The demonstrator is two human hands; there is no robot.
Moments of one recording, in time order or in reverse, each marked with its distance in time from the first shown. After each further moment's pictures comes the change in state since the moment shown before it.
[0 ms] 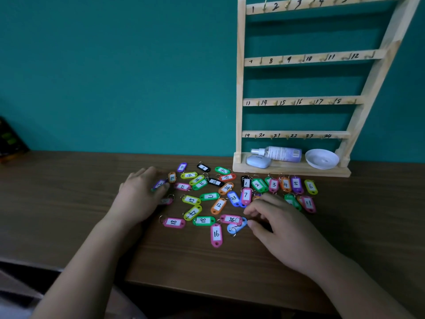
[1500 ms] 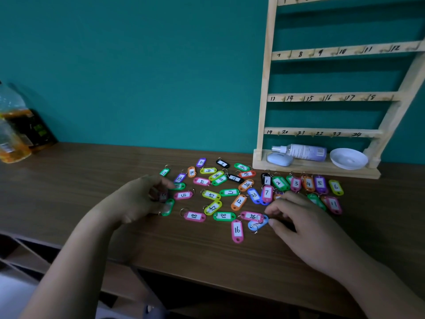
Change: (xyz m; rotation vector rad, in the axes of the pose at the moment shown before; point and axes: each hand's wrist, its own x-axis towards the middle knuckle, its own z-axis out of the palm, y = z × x) left_hand -0.019 -0.039 -0.042 -0.205 -0.339 -0.069; right_hand 0.002 -0.004 0.000 -0.009 -0.020 0.003
